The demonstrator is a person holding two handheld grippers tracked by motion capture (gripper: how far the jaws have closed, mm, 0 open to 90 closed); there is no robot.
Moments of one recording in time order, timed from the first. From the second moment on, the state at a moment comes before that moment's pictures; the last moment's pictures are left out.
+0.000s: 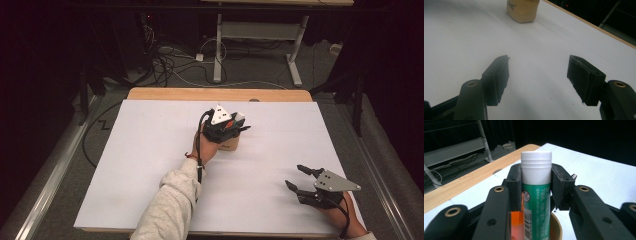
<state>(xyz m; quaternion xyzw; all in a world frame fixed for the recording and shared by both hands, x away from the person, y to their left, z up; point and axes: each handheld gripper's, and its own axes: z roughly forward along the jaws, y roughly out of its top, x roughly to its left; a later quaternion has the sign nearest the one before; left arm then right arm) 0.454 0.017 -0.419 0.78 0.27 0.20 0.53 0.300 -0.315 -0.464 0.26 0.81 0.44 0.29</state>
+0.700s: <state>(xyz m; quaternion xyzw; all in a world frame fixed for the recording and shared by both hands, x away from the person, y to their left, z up) 0.450 0.023 -0.425 0.79 0.27 0.21 0.50 0.299 -0.314 -0.464 0.26 0.81 0.44 0.29</state>
